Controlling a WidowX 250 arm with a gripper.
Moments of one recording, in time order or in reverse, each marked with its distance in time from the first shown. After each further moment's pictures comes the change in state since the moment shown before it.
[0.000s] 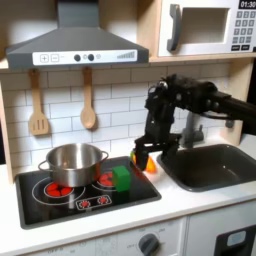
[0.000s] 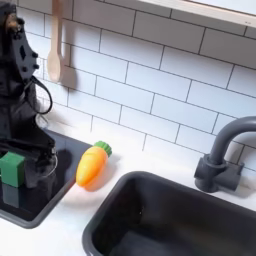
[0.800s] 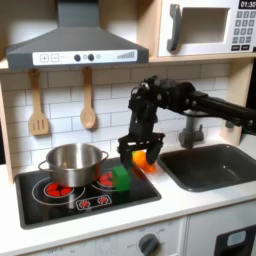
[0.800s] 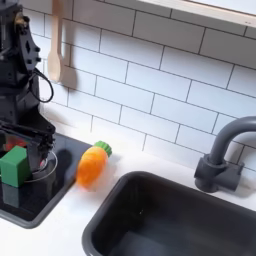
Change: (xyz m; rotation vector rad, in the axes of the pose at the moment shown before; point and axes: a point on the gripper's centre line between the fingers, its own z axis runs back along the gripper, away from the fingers) arm 0.030 0.017 -0.016 0.008 -0.003 -0.010
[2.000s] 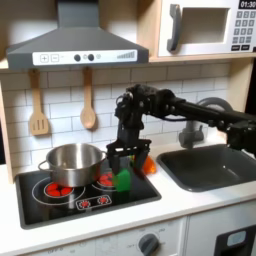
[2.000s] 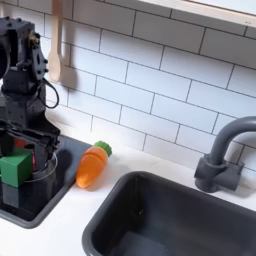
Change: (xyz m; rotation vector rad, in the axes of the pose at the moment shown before) arm 0.026 0.007 -0.033 -0.002 0.040 0.001
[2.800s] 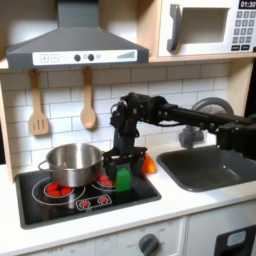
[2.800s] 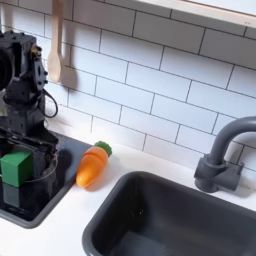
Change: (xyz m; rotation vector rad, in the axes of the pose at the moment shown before) arm 0.000 0.005 -0.020 -0.001 0.050 -0.015
